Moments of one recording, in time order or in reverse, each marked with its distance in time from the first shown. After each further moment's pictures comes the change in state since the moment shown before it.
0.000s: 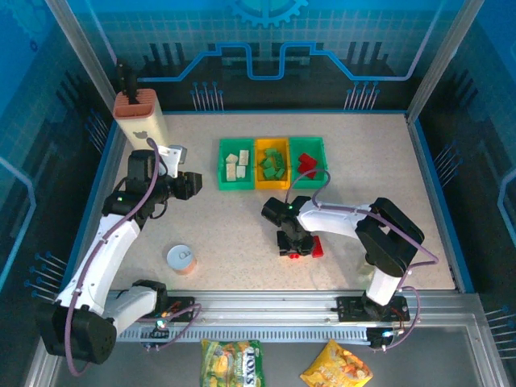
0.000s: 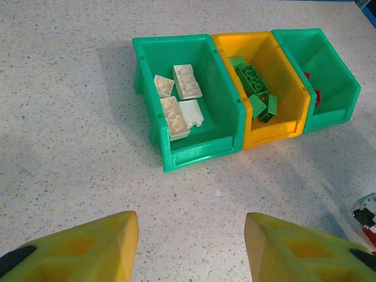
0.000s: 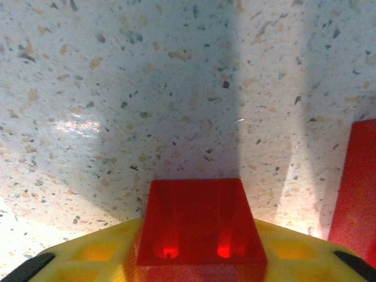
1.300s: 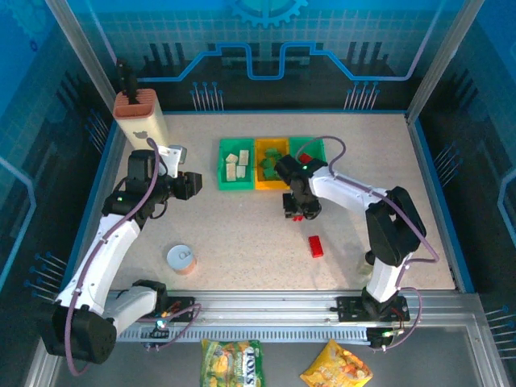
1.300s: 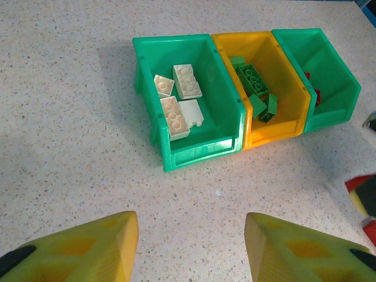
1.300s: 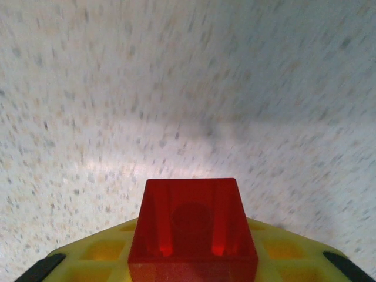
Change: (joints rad) left arm 0.000 0.000 0.000 0.000 0.000 0.000; right arm -0.264 0.051 0.317 -0.126 0.039 -0.279
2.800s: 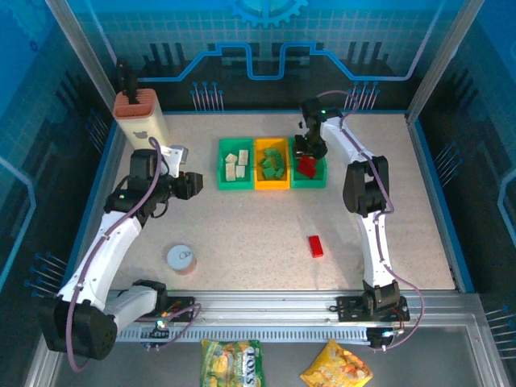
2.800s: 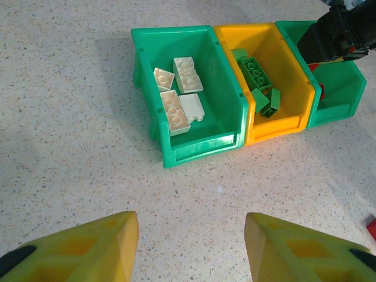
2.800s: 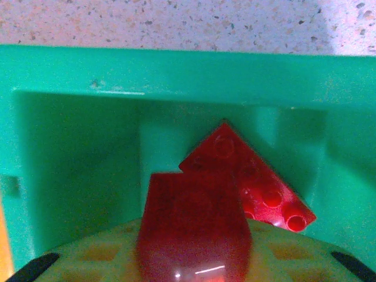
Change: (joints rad) left arm 0.000 0.024 0.000 0.000 0.000 0.000; right arm -0.335 0.630 0.896 -0.089 -0.126 -0.328
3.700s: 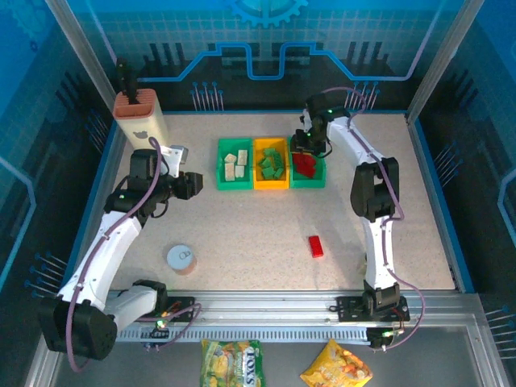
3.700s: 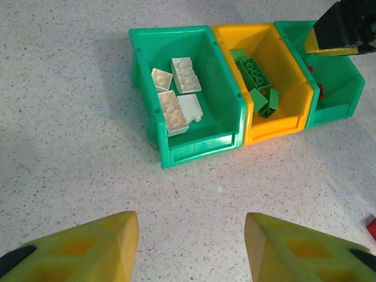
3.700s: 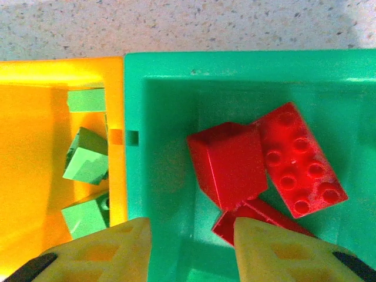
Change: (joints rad) left arm 0.000 0.000 0.000 0.000 0.000 0.000; right arm -0.010 -0.143 -0.150 0.117 -0.141 0.055
